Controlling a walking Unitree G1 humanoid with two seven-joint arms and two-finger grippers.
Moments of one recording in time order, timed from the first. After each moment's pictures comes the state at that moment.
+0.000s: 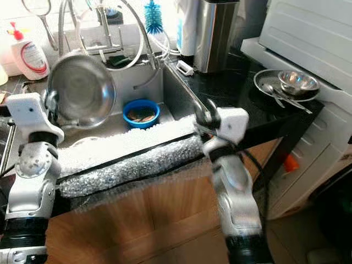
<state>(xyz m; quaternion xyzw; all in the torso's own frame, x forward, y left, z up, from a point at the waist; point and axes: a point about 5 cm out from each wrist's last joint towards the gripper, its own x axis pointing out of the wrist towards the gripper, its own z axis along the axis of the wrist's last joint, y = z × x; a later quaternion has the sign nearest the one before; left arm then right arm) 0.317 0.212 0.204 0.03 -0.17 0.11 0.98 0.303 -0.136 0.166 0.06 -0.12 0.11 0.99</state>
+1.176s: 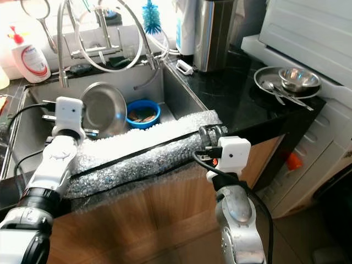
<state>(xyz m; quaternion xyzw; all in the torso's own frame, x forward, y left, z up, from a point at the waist) 0.375 0.198 0.164 0.15 -0.02 0.07 0.99 0.267 -0.135 0.143 0.04 -0.09 0.07 0.99</state>
